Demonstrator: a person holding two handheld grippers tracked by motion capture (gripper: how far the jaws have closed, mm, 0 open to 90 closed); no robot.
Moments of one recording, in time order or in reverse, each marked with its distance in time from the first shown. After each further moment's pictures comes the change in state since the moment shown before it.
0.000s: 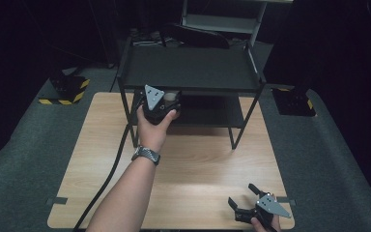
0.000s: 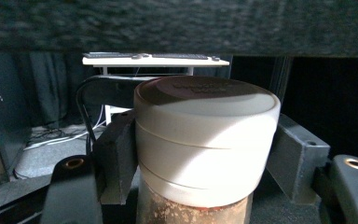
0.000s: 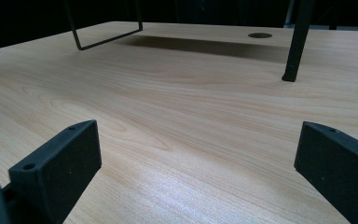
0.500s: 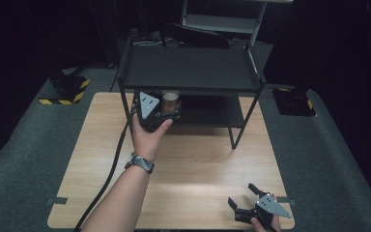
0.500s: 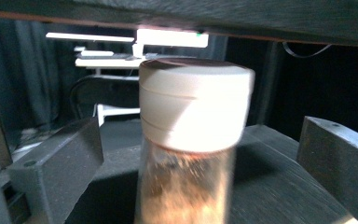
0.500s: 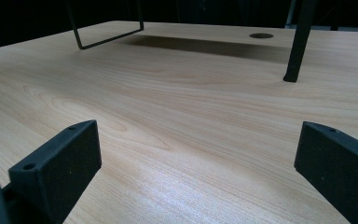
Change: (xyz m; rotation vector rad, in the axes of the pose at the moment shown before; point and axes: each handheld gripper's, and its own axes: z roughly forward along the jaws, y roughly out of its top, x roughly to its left) left arm 0.010 -0.019 -0.034 -0.035 -0.051 0.006; right arm 0.000 0.000 0.000 0.001 0.004 -0.009
